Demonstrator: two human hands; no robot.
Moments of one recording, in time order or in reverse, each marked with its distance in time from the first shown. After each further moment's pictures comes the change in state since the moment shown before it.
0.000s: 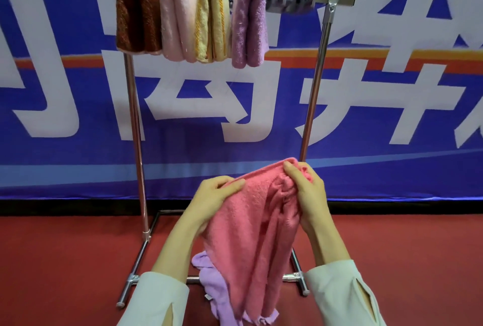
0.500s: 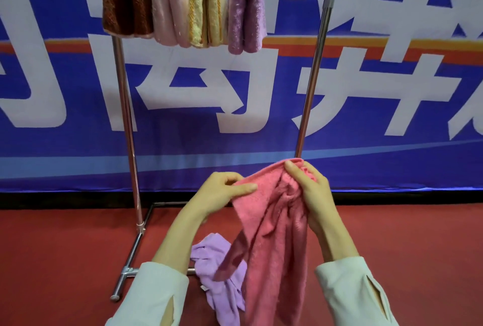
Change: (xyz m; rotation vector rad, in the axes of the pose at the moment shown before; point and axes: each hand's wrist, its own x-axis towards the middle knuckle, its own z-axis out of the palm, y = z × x) left_hand 0.007 -0.002 0.009 0.112 -0.147 -0.034; right_hand 0.004 0.015 -0.021 -0.011 -0.036 0.065
